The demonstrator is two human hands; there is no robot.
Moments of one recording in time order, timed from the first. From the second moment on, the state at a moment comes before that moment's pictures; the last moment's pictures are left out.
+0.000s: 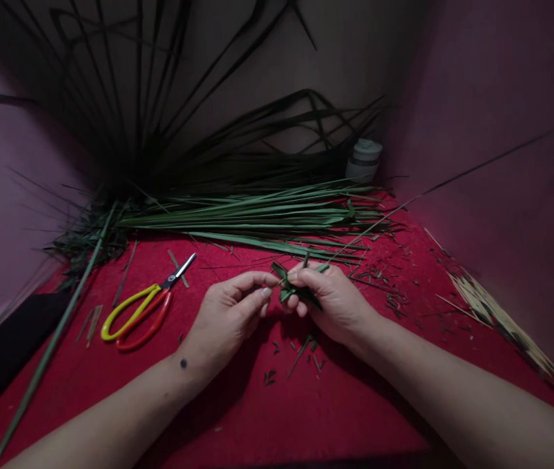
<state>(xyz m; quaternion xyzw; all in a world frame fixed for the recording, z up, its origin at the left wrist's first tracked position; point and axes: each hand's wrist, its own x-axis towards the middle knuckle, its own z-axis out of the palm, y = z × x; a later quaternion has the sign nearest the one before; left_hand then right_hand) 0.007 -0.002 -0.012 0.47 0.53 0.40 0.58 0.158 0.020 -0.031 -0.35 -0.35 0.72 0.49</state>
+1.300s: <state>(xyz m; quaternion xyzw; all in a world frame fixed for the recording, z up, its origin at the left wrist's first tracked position) -0.006 -0.002 -0.023 0.74 0.49 0.38 0.26 0.160 0.020 -0.032 -0.34 -0.33 0.75 0.46</state>
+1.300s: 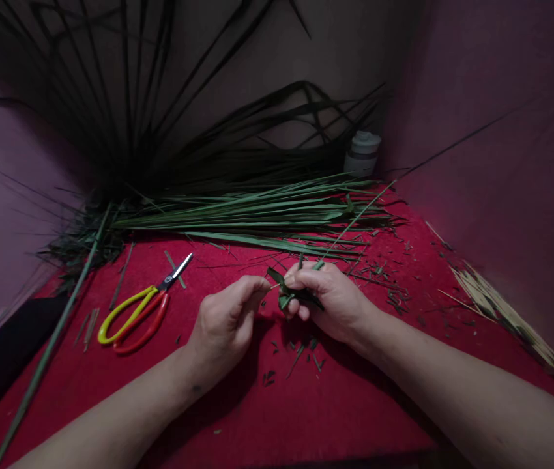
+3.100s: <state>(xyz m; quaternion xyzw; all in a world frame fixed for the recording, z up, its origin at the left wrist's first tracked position) -0.001 -0.003 -0.009 0.66 0.53 0.30 0.45 0.161 0.022 -0.035 -0.35 -0.34 0.74 0.46</state>
